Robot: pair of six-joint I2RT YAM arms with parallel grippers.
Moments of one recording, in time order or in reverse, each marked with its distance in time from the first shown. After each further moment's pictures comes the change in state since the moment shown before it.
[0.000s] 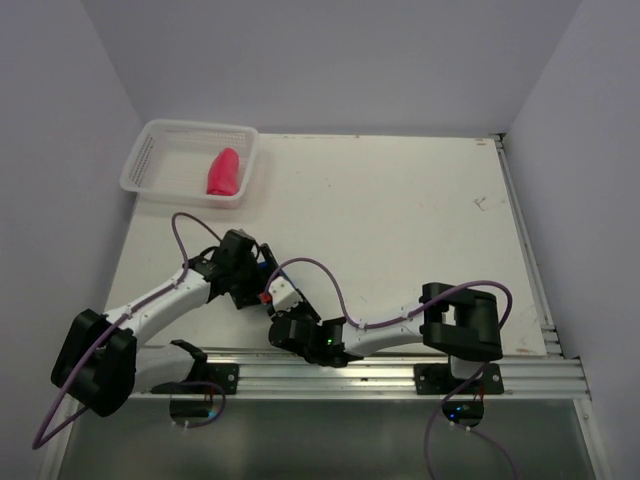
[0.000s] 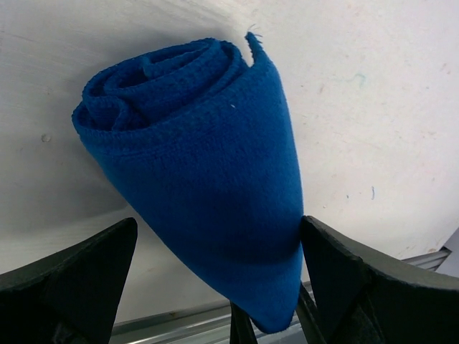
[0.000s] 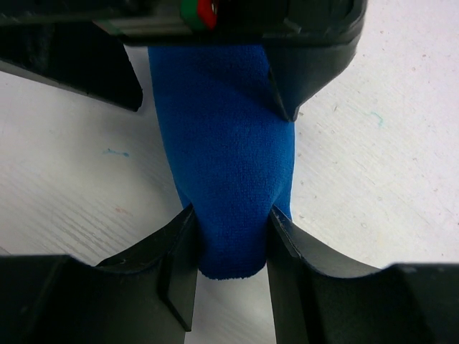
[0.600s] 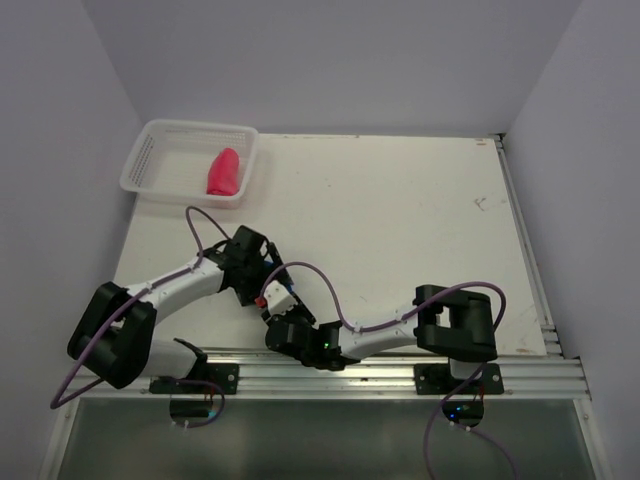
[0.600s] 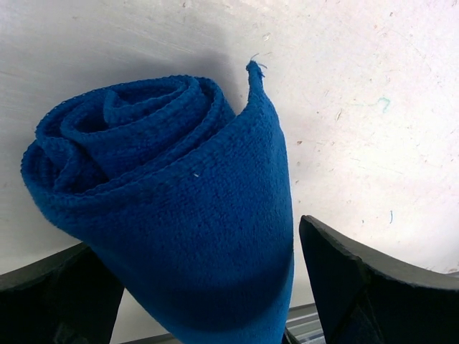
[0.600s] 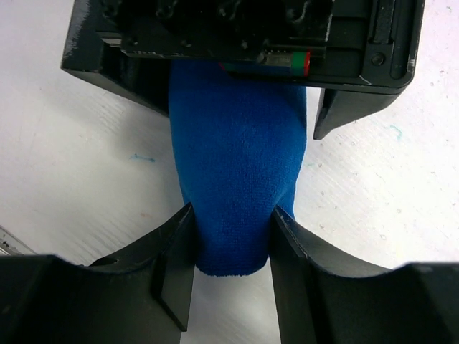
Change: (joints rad) left arm -0.021 0.171 0.050 0.028 -0.035 0.000; right arm 0.021 0.031 0.013 0.058 -0.002 -0.031
